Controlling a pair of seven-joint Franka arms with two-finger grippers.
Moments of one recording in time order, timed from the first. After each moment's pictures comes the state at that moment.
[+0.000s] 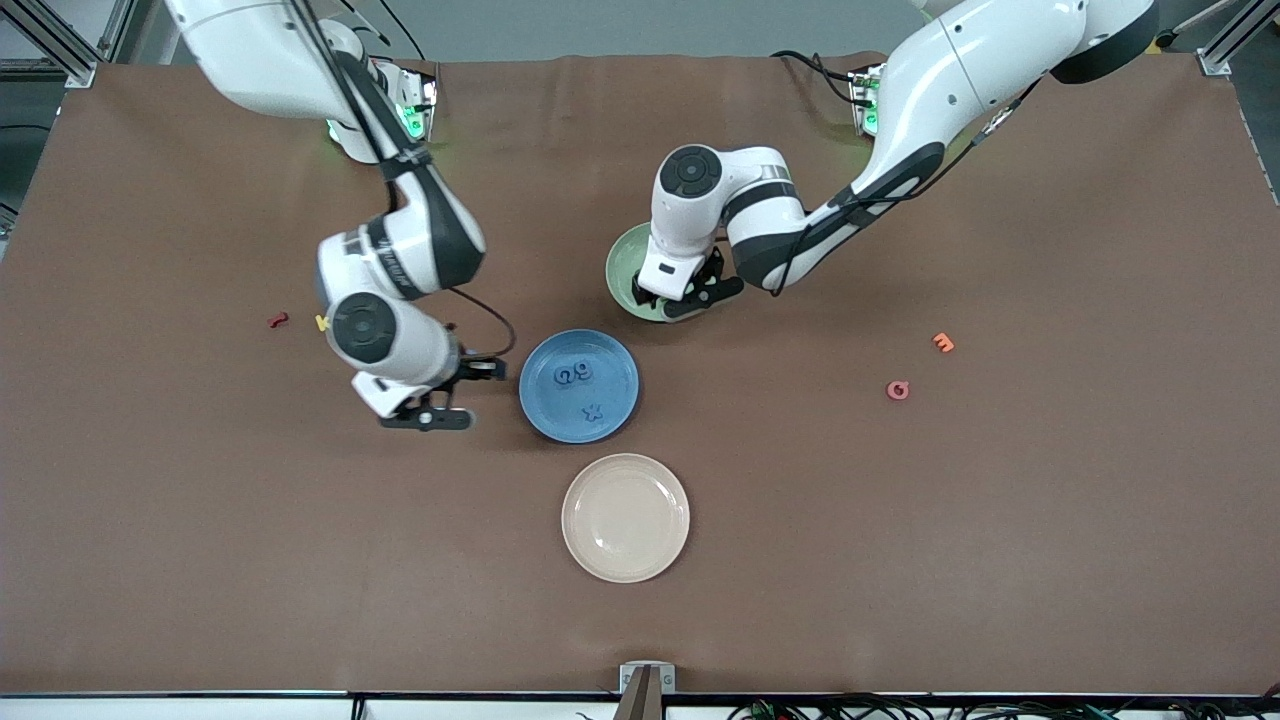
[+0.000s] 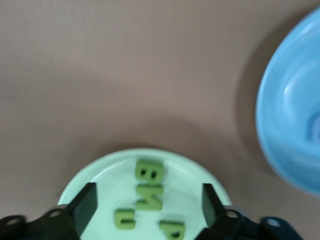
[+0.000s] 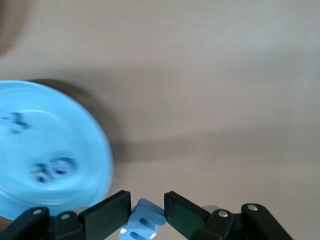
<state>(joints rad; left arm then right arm) 0.03 0.74 -0.97 -1.90 0.74 2.26 -1.71 0.46 0.50 -0.01 -1.75 0.10 2.09 0.46</state>
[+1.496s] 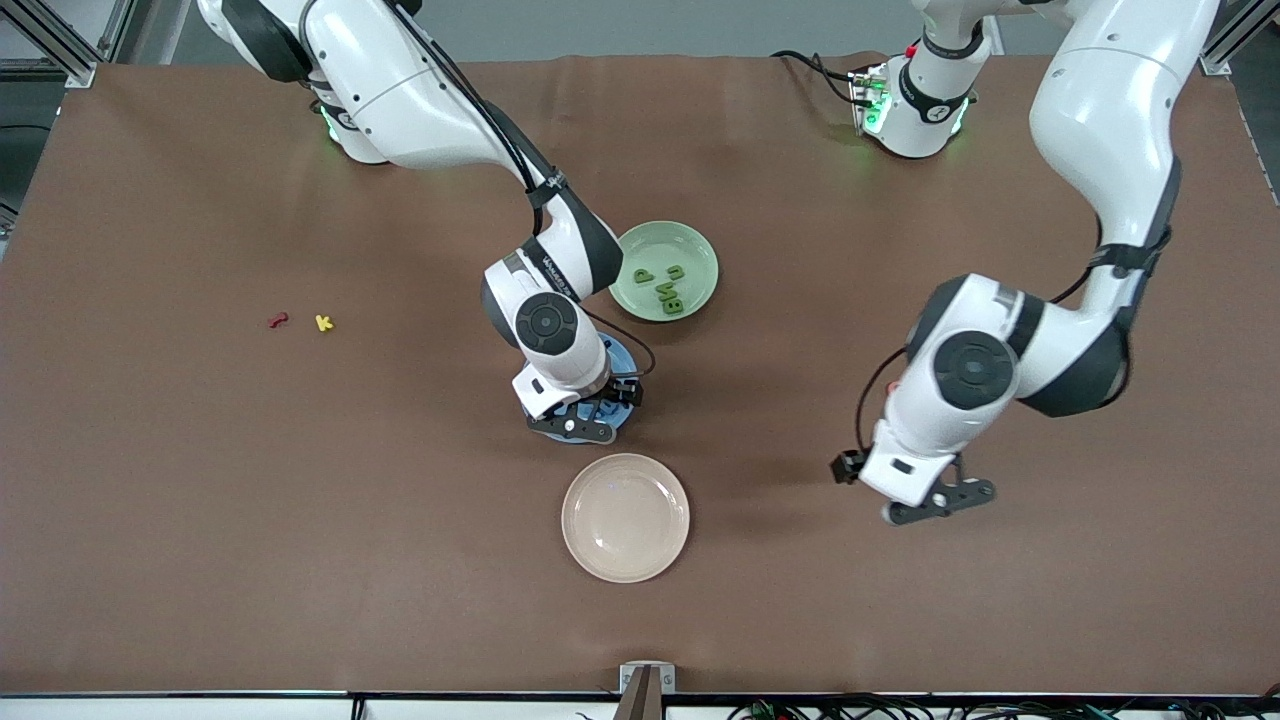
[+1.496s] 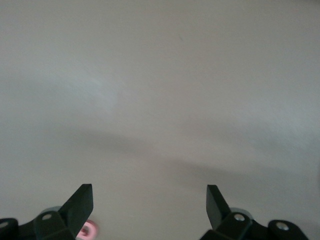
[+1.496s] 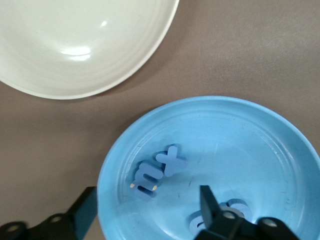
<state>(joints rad) 0.02 0.65 -0.40 -1.41 0.38 2.06 -0.69 0.66 0.79 -0.01 -1.44 0.14 2.25 0.76</state>
